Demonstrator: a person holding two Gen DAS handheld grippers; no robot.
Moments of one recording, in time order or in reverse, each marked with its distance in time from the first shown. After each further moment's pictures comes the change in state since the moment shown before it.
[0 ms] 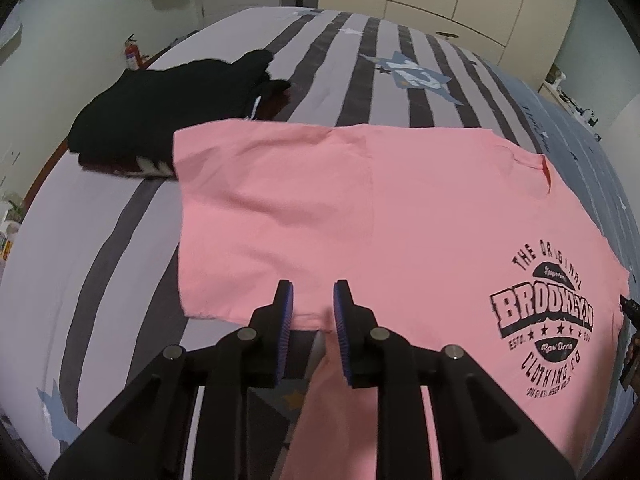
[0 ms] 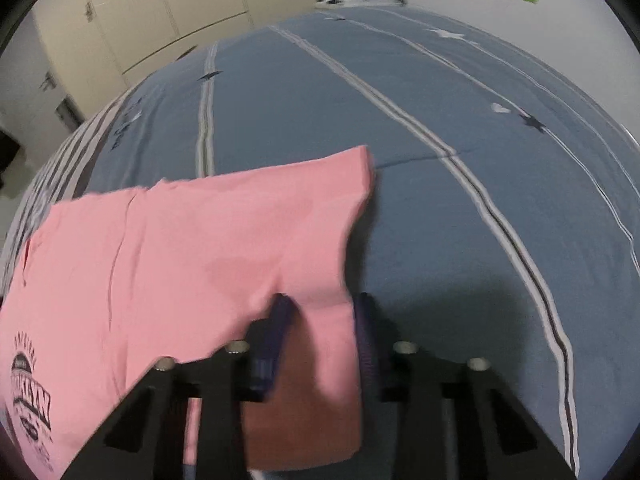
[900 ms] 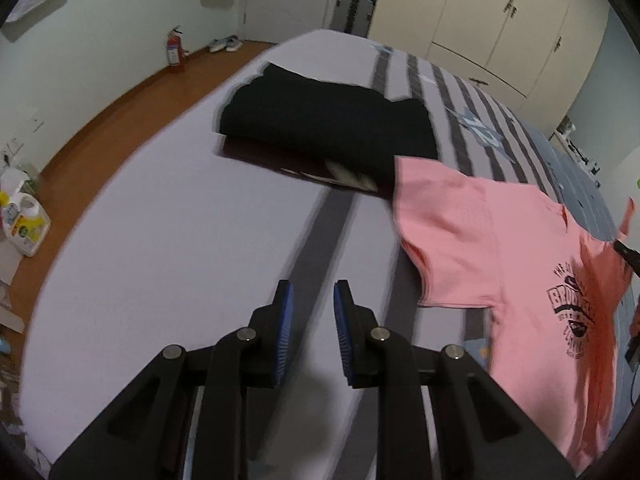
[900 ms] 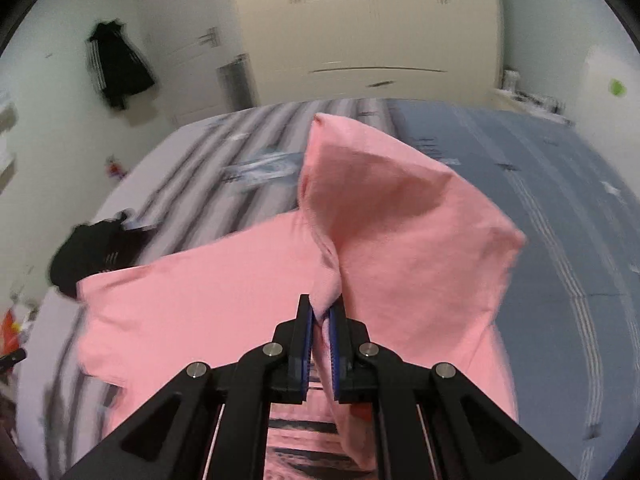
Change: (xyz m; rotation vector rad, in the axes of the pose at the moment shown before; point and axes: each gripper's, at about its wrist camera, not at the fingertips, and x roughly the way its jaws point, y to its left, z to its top) left arm -0.070 0.250 -0.016 -0.106 -0.090 -0.031; right arm -0.148 0.453 -0.102 -0.375 -0.148 0.318
